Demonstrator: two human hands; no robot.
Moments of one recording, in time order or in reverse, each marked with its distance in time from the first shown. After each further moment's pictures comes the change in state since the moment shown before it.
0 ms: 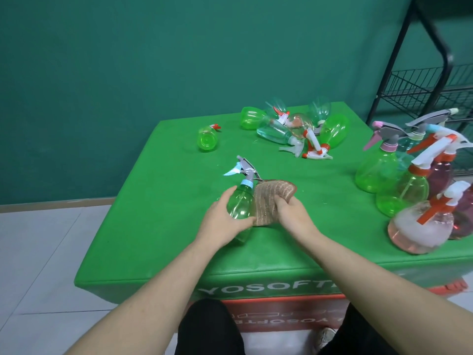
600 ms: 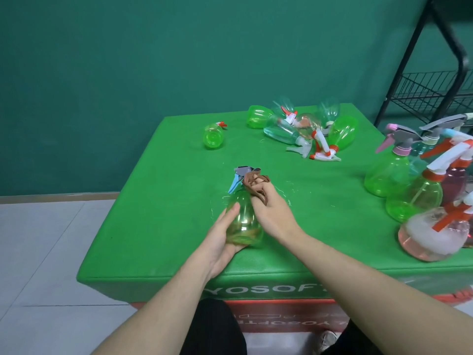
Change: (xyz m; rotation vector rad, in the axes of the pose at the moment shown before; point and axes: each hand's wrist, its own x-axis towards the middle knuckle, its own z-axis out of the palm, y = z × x) left_hand -0.019 -0.023 0.009 -1.165 -0.204 -0.352; right_hand -0.005 -0.019 0.040 -0.068 -0.071 -0.282
